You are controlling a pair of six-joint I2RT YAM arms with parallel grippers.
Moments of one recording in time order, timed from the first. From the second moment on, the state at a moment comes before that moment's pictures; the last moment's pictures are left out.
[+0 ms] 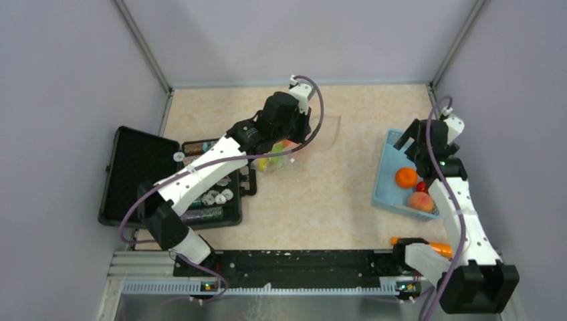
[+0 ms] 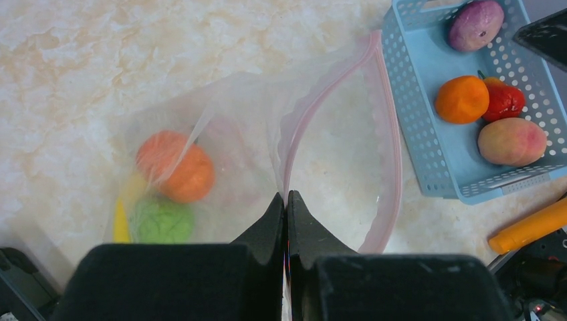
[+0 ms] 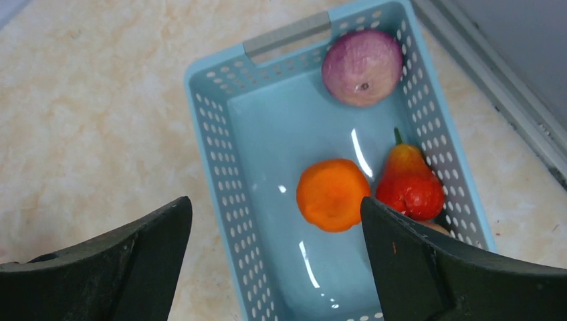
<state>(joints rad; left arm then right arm) -0.80 1.56 1.55 -0.47 -0.07 -0.26 0.01 0.97 0.93 -0.58 0.39 0.52</state>
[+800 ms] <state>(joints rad) -0.79 1.56 1.53 -0.47 -0.06 -0.24 -0.05 1.33 0.96 -0.66 0.33 0.57</state>
